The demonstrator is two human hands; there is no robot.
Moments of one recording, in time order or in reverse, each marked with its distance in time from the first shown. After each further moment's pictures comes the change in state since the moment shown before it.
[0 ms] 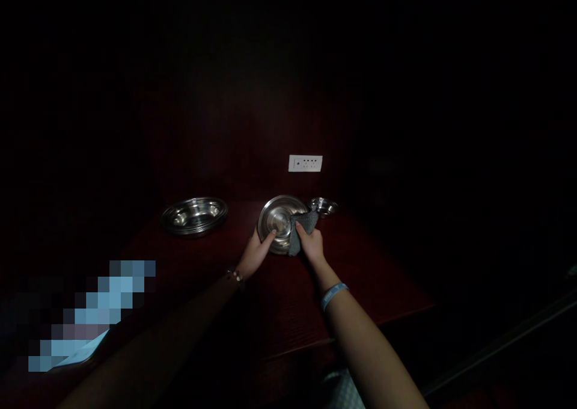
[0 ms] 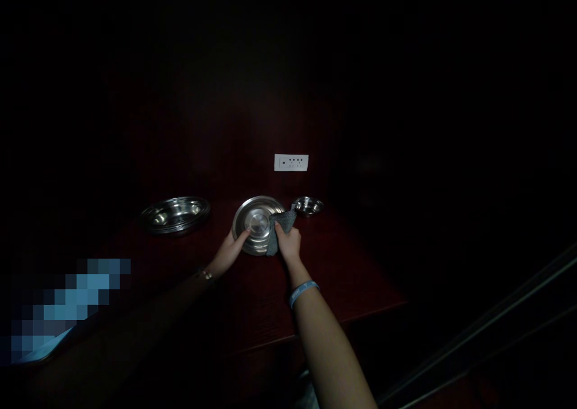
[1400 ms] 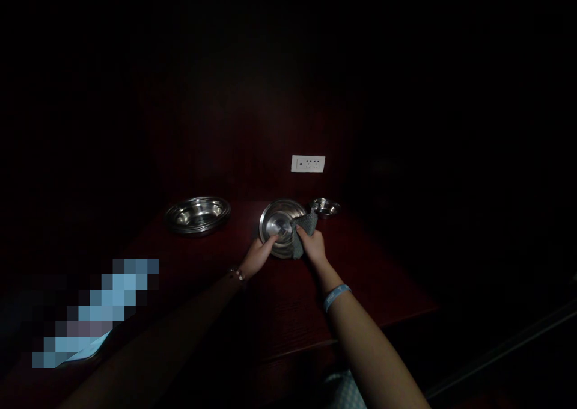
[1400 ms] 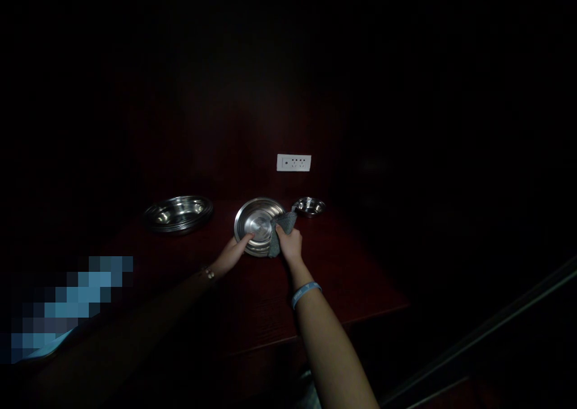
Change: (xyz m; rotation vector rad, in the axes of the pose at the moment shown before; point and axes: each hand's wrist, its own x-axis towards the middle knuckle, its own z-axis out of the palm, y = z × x) left_hand -0.004 0.002 0.005 -0.109 -0.074 -0.131; right_hand 0.000 0.003 0.001 -0.010 -0.027 0.035
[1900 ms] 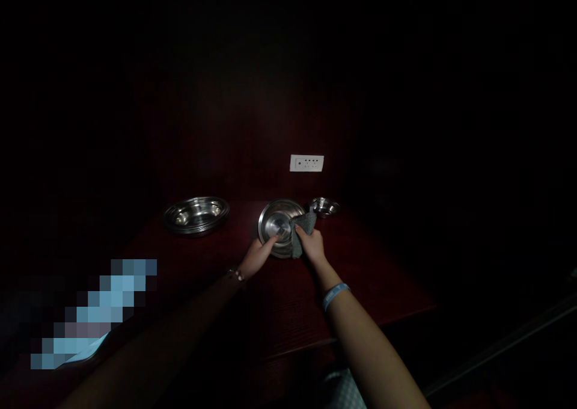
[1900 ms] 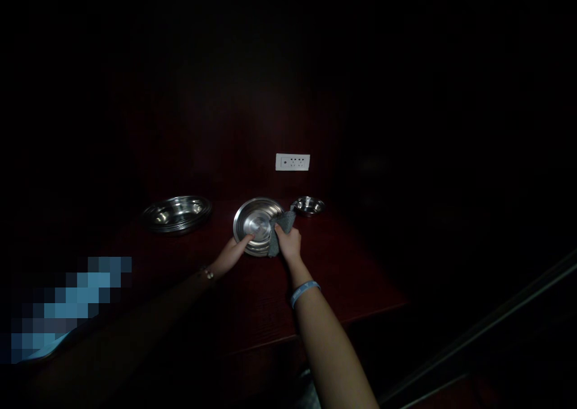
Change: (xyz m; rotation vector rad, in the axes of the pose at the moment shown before) left_hand 0.001 -0.005 -0.002 0.008 -0.057 0.029; right_hand -0.002 -0.005 -0.001 -0.010 0.003 0.012
